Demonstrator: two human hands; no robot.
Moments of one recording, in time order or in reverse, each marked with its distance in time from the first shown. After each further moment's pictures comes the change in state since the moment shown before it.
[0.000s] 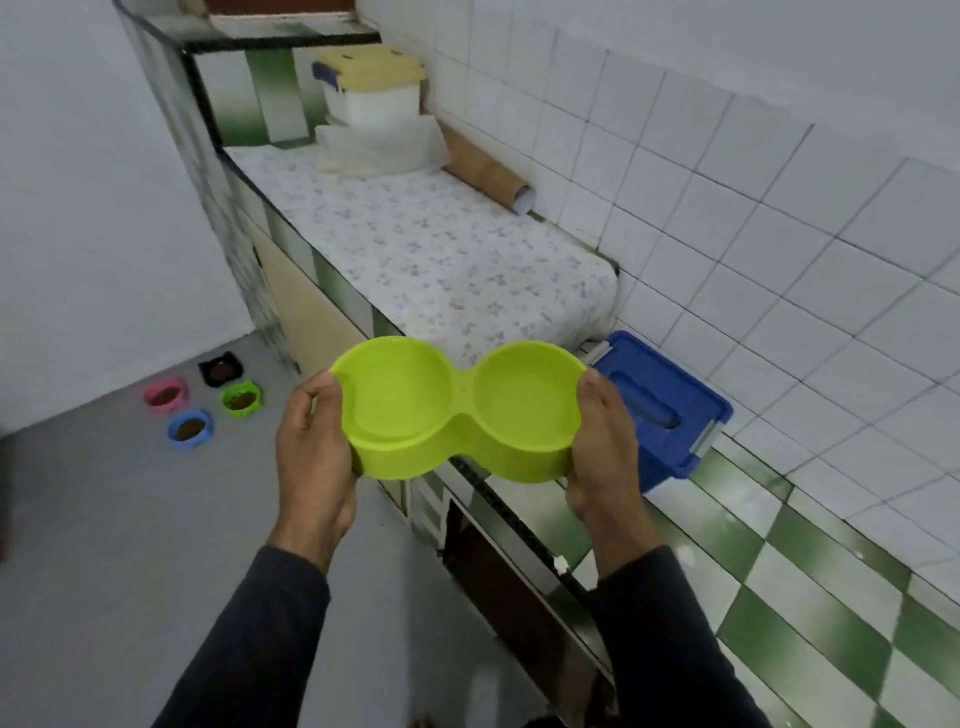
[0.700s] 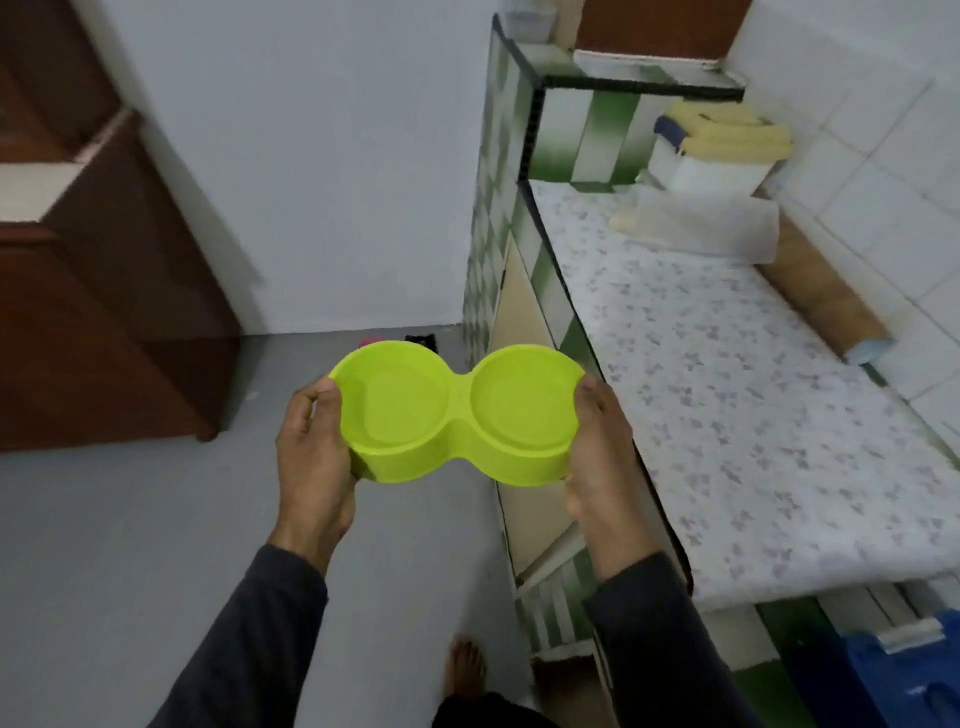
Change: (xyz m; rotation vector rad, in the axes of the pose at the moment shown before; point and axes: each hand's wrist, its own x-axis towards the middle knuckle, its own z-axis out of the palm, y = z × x) left_hand 0.160 0.078 -0.155 -0.048 0.553 0.188; right_hand 0.073 0.037 0.322 -0.173 -0.545 0.049
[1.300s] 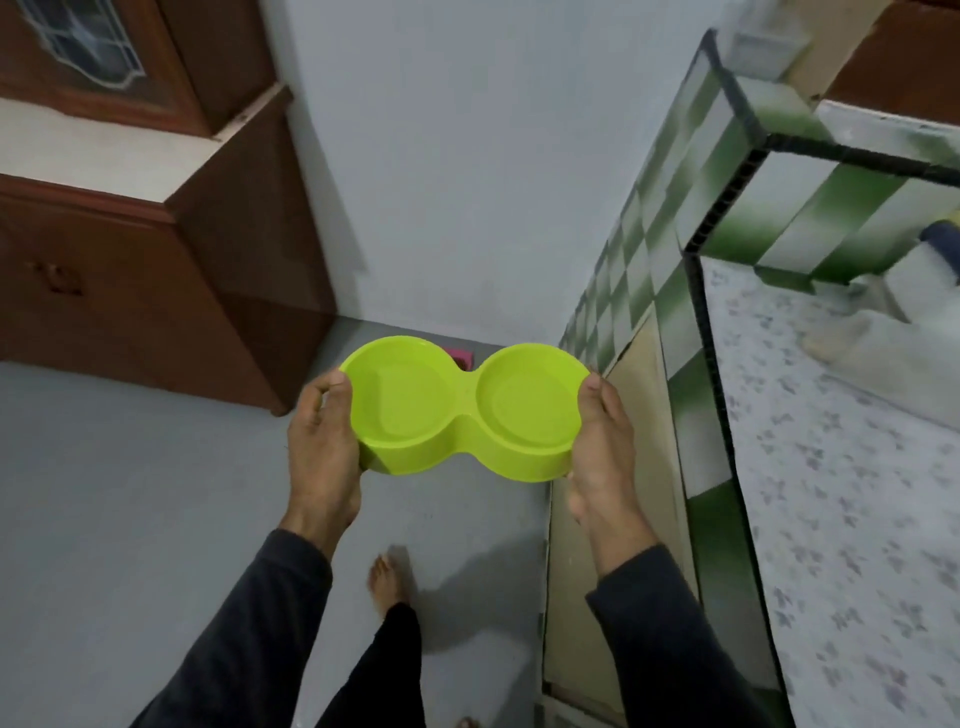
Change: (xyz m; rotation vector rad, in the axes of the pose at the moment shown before) left_hand 0.200 0.010 -0.003 0.015 0.277 0.065; right_hand 0.177 0.004 0.198 -0.065 -0.225 0.072
